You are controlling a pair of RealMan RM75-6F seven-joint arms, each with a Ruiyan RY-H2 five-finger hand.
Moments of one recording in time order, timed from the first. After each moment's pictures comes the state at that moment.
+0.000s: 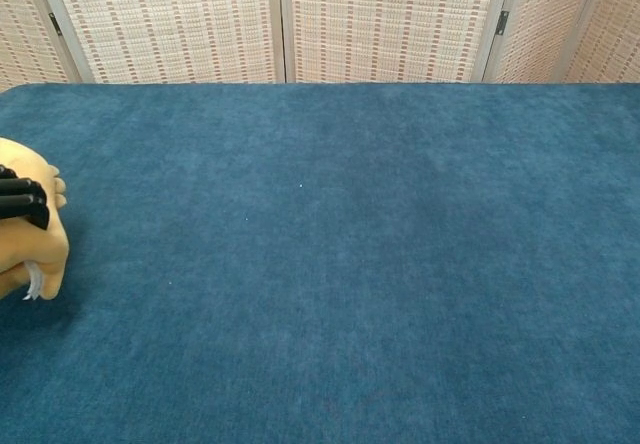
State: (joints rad) left arm -0.31 -1.72 0.07 -0.54 1.89 1.71 0.01; right arm -0.05 -1.08 -0.07 -1.62 -1.81 1.78 0.09
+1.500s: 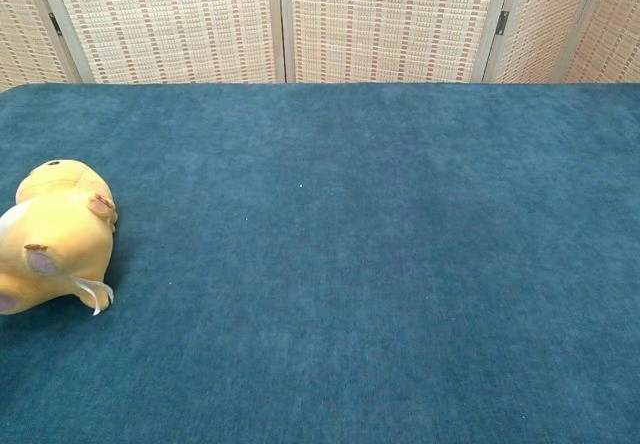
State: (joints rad) left arm -0.17 -1.40 0.21 -1.27 1.84 1.78 -0.02; right arm -0.07 -1.10 -0.10 -1.62 -1.91 1.79 0.08
